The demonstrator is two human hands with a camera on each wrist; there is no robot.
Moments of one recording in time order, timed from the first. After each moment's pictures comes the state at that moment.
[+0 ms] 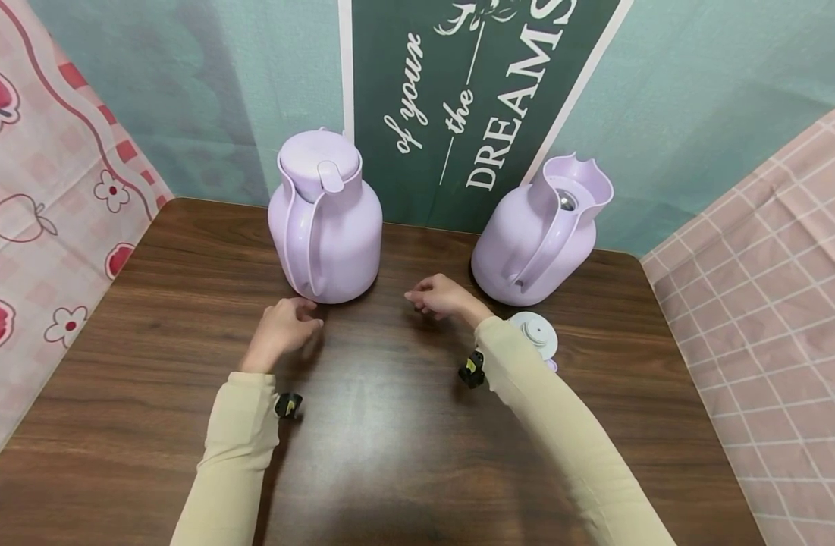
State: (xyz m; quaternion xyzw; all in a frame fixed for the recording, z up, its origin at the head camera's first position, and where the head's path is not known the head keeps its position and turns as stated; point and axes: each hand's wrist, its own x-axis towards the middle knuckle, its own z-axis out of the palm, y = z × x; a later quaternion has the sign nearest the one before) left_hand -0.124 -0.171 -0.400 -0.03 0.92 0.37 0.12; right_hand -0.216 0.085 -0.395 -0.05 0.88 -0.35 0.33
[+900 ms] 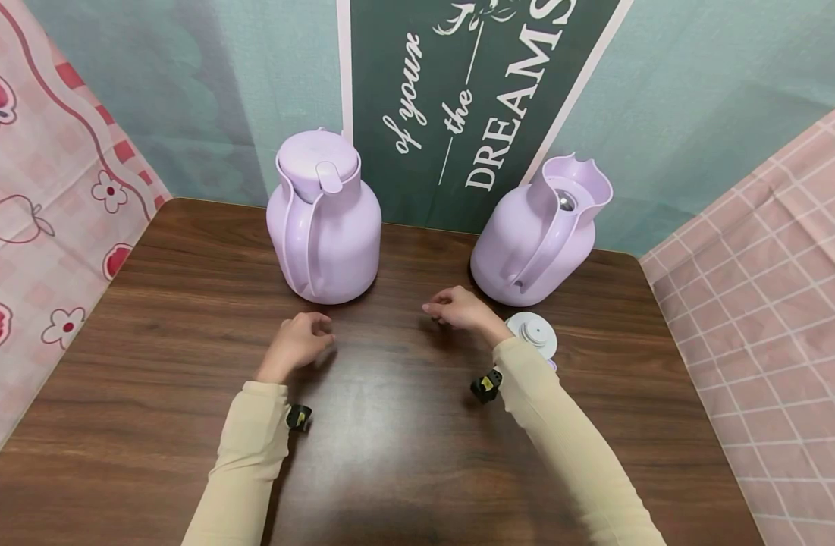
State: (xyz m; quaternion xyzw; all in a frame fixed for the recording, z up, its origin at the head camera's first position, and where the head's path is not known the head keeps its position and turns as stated) left_hand -0.118 -0.154 -0.418 -0.01 0.91 0.38 0.13; right_hand -0.200 0.117 -0.402 -0.07 0.89 -0.34 0.30
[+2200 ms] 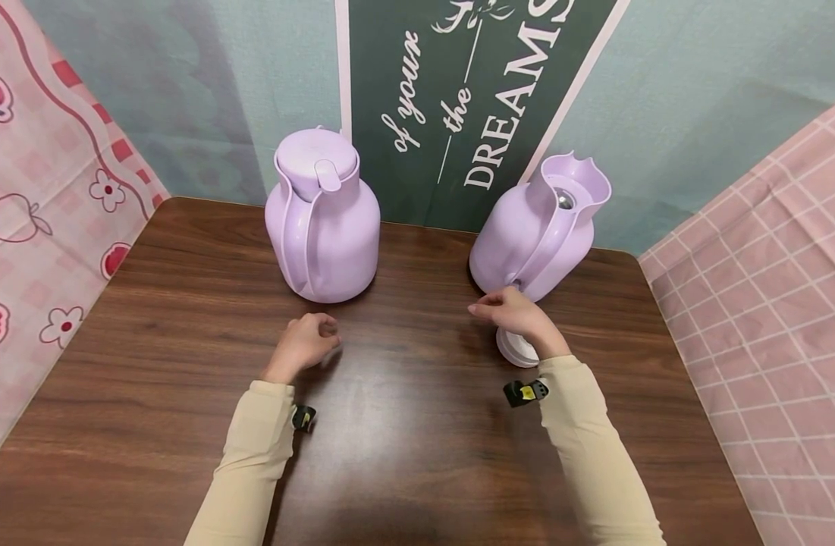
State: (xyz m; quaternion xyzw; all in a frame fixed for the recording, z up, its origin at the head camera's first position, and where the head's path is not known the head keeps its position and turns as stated) left_hand -0.116 -0.144 -0.419 -0.01 0.92 0.38 0.13; right_hand -0.179 0.178 -0.371 -0.08 0.92 -0.32 0.22
